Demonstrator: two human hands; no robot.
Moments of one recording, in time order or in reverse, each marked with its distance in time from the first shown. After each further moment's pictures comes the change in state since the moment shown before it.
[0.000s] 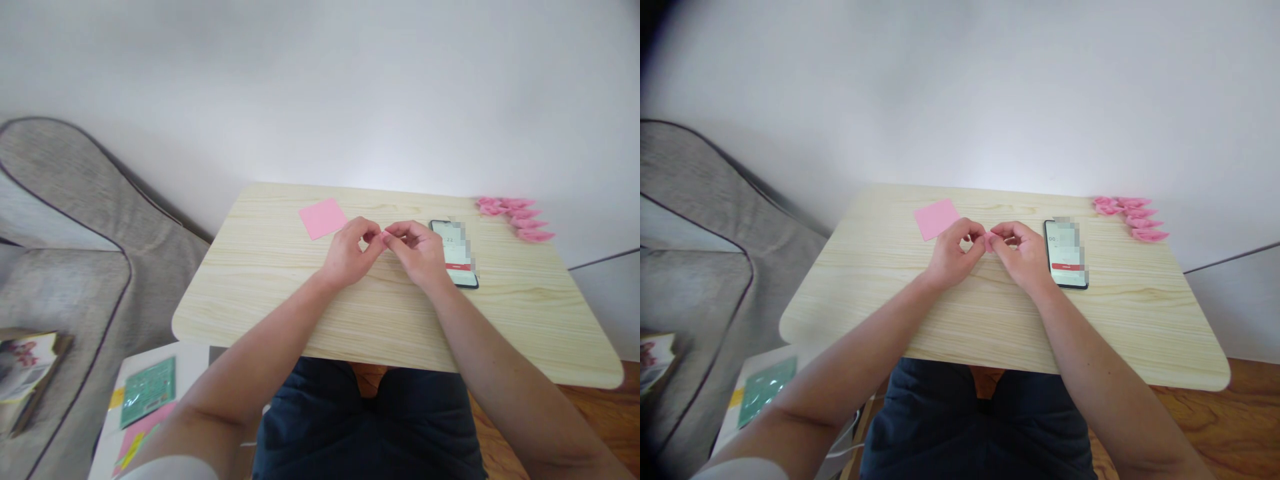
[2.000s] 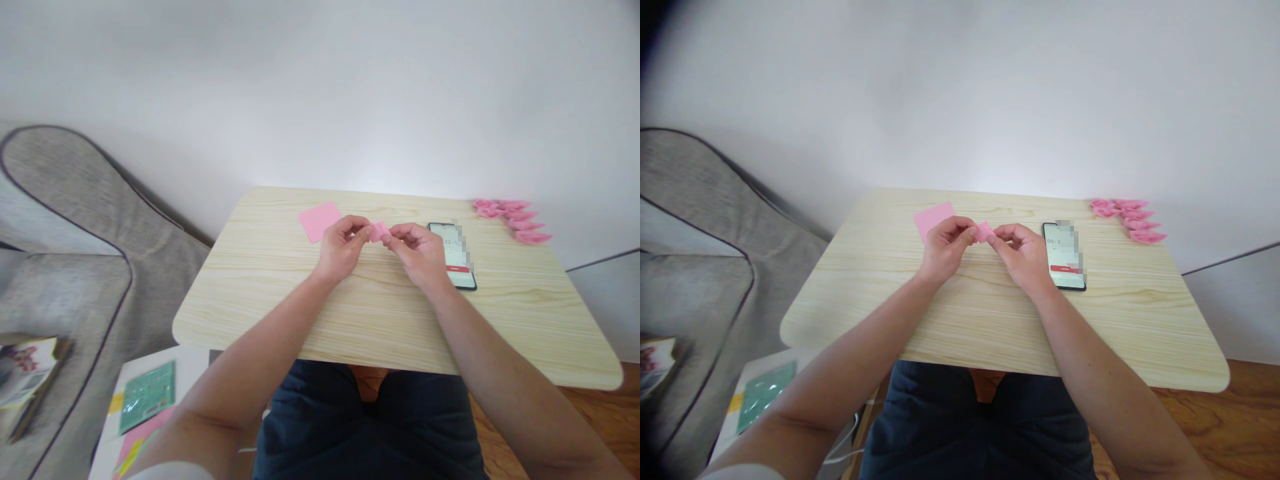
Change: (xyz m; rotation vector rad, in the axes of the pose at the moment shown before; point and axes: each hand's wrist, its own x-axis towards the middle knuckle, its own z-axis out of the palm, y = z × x) left_hand 0.006 -0.018 0.000 -0.432 0.110 -0.238; right_hand 0.001 -0.005 -0.003 0.067 0.030 0.034
